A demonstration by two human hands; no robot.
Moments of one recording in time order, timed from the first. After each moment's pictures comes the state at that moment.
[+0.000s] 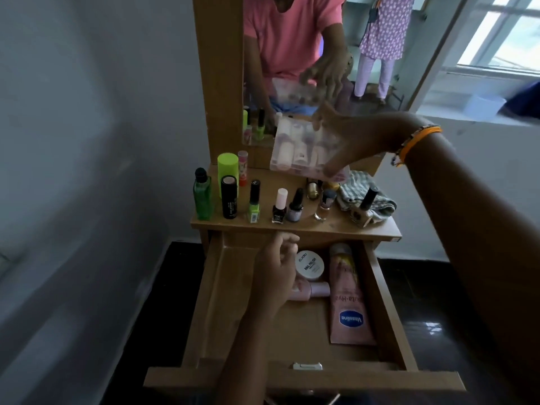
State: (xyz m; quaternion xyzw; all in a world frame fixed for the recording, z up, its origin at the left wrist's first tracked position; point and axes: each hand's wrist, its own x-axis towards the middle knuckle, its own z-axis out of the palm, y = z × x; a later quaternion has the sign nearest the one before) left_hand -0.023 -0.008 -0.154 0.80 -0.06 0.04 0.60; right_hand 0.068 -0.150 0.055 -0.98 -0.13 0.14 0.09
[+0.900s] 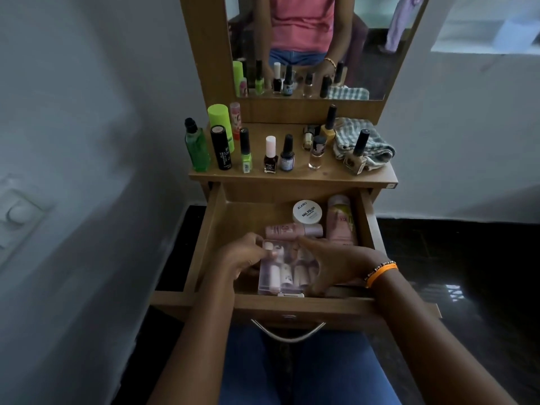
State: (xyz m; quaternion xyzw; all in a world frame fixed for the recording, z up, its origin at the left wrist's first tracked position) left_hand -0.050 0.027 -0.164 0.78 0.14 -0.34 0.50; right_hand -0.069 -0.161 -0.148 -0.89 -0.17 0.34 0.25
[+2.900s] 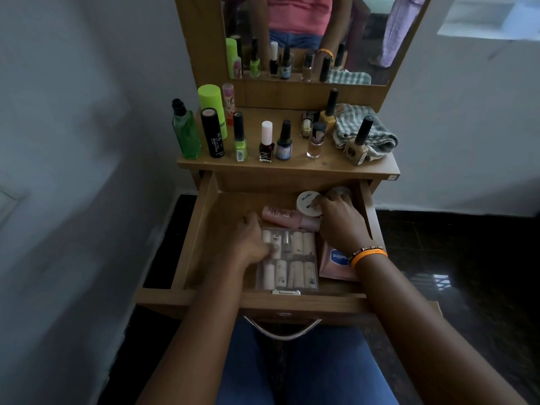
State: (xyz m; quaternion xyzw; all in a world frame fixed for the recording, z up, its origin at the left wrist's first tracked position) left_hand -0.042 0.011 -0.173 0.91 0.04 -0.26 0.32; right_hand -0.037 -0.169 -0.171 -0.99 0.00 0.04 0.10
